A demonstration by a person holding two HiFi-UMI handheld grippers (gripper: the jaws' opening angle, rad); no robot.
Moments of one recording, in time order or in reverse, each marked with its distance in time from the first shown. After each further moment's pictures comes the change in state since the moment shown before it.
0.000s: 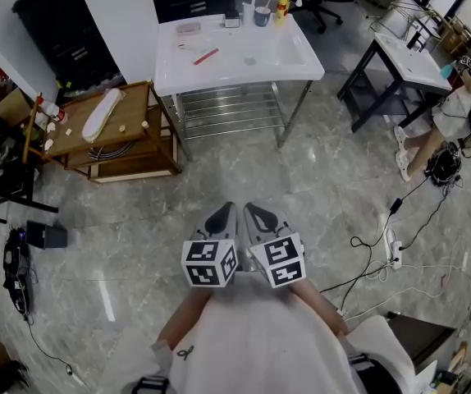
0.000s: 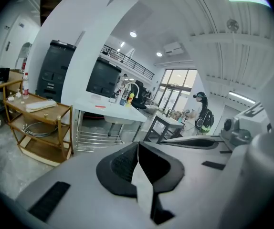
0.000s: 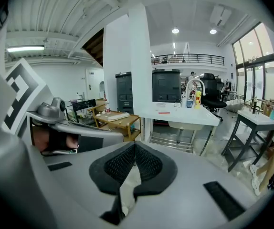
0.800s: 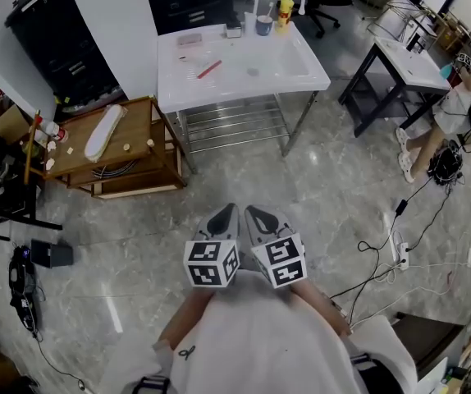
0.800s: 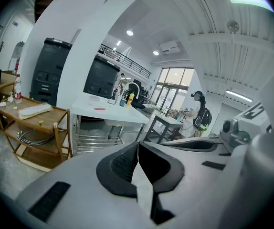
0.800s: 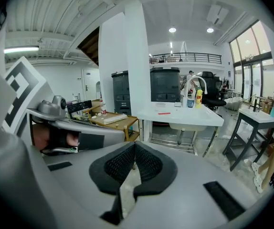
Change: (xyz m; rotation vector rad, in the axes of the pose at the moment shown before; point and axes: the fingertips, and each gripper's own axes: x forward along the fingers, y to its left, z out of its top) left arm 0.029 0.049 0.034 0.032 0.015 -0.040; right arm 0.061 -0.001 0.024 0.032 0.004 -0.025
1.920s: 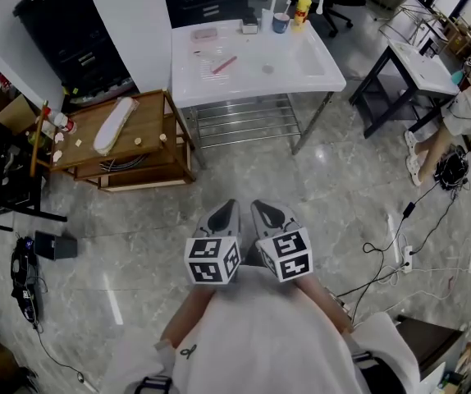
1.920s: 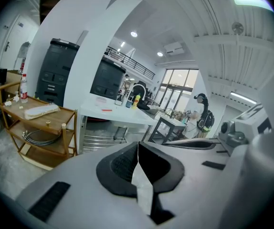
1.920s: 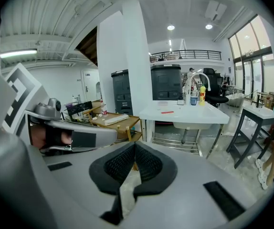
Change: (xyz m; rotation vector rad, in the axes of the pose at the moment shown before) left arm -0.008 0.040 0.007 -0.028 -0.013 0.040; right arm 0.029 0.008 0.006 0.023 0.007 0.014
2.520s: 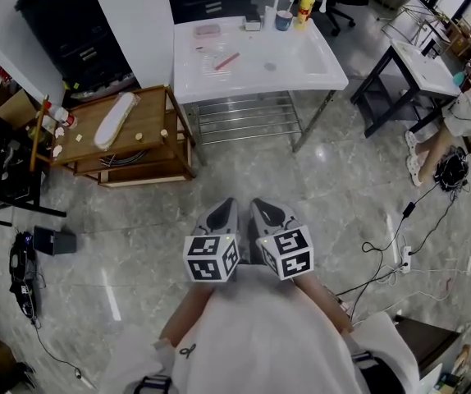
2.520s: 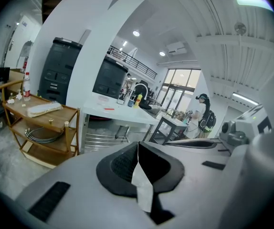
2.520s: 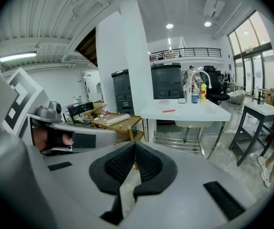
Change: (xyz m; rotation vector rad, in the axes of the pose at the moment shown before) left arm -0.004 0.006 -0.006 -0.019 0.008 0.018; right arm 0.001 0.004 -0.004 0.024 0.002 0.021
